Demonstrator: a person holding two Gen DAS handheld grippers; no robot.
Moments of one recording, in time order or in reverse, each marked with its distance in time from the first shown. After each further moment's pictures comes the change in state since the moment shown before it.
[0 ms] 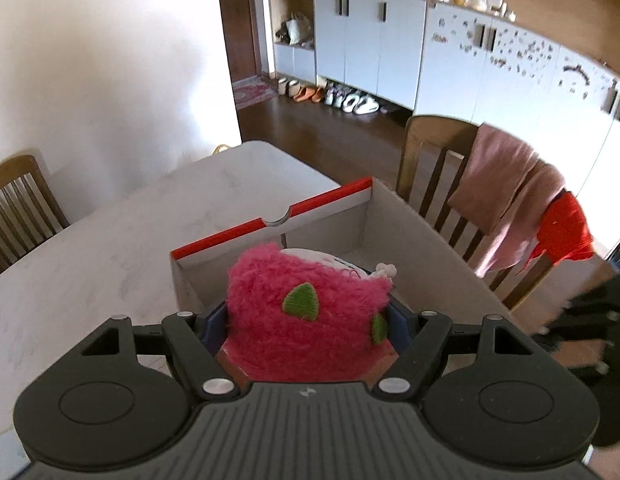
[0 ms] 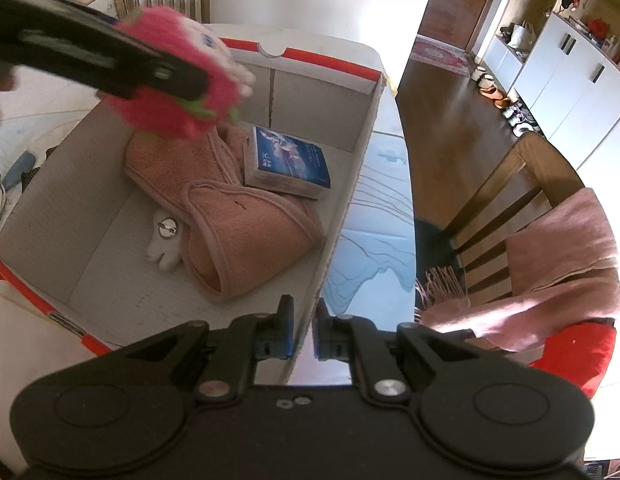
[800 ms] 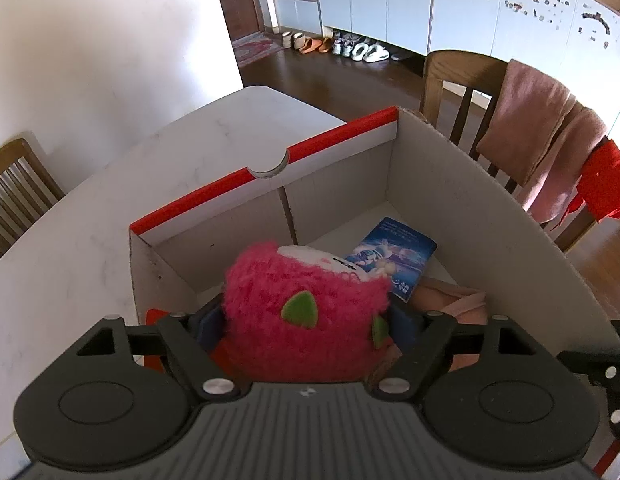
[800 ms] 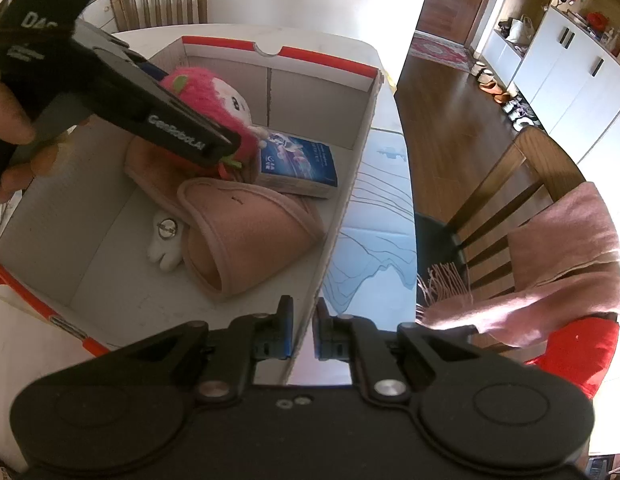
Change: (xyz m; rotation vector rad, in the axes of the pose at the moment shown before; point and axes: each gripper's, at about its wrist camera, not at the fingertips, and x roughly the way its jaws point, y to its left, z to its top) left arm 0.065 -0.004 -0.006 0.050 0.139 0.049; right arm 0.001 -0.002 0.000 0.019 0.007 0.007
